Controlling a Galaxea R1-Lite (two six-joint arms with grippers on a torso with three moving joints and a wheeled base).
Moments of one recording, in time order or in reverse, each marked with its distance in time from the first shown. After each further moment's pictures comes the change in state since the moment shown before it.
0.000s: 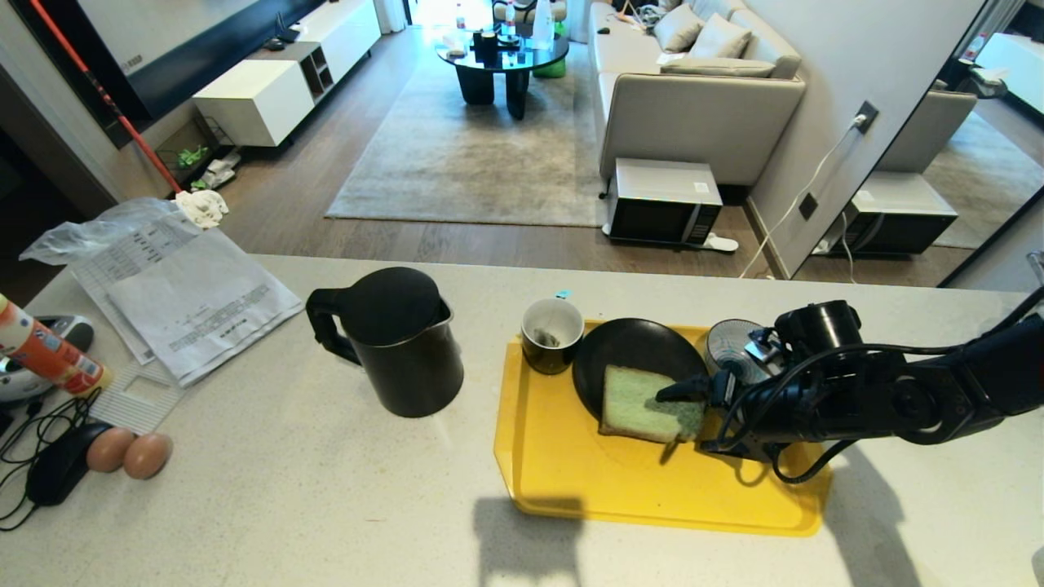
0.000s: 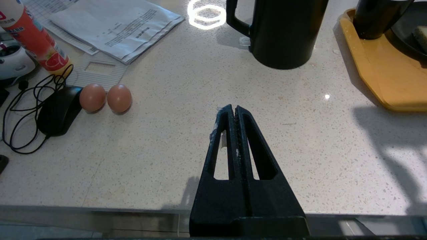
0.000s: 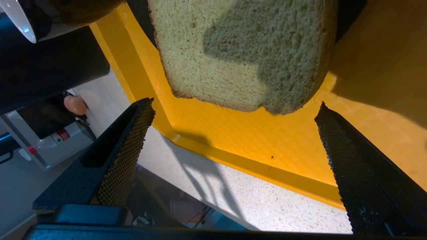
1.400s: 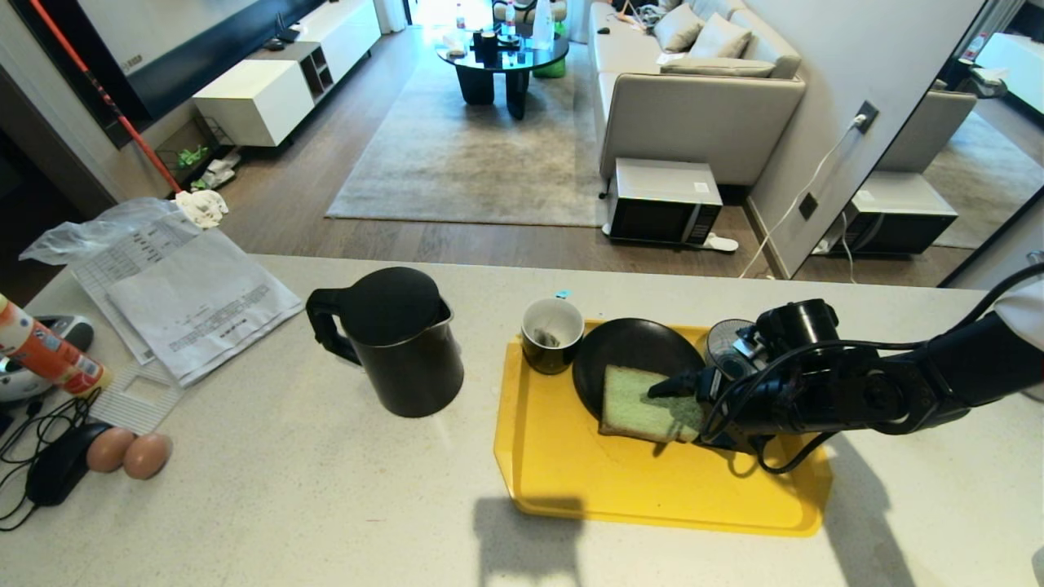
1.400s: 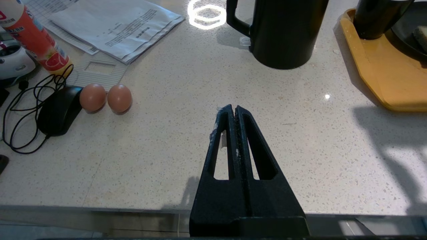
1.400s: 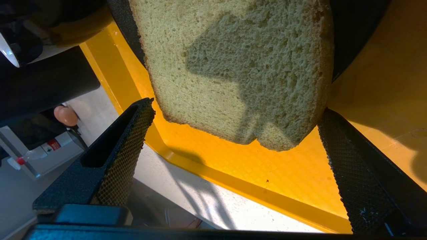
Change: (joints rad) left arm 0.000 0.000 0.000 0.000 0.000 0.000; right arm 0.010 0.064 -0.068 0.003 -0.038 -0.001
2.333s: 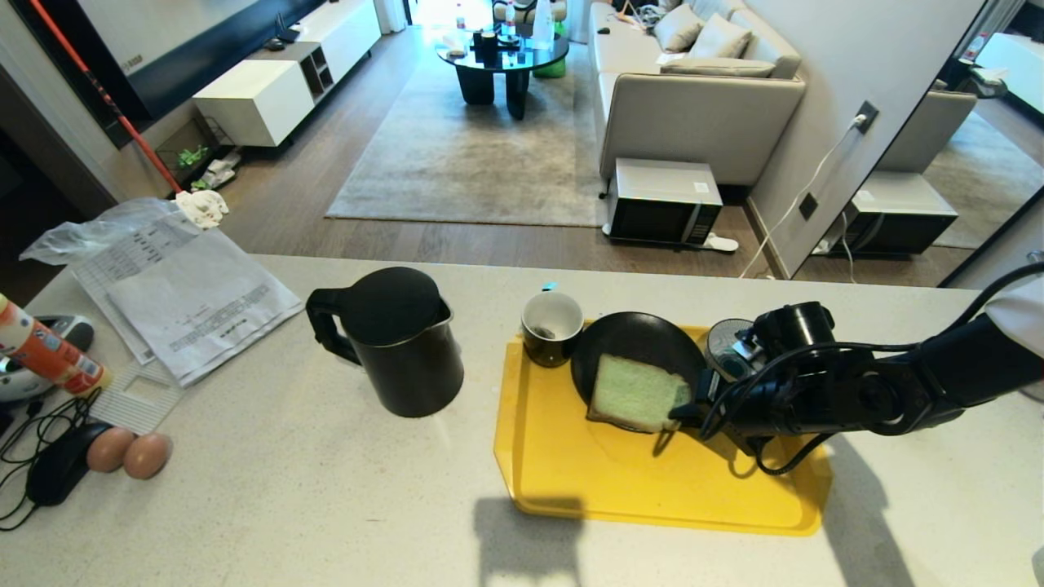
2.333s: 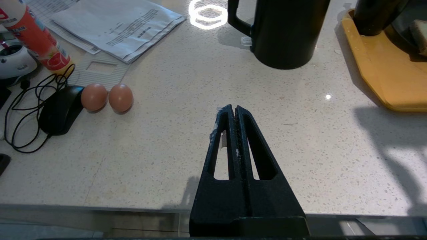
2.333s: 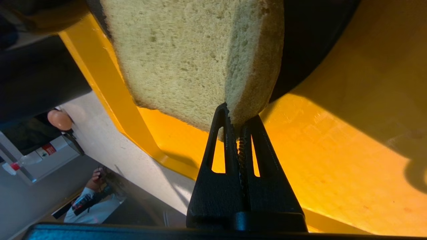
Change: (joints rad) left arm 0.000 0.000 0.000 0.000 0.000 0.000; right arm 0.000 0.015 -0.002 0.000 -0.016 0.001
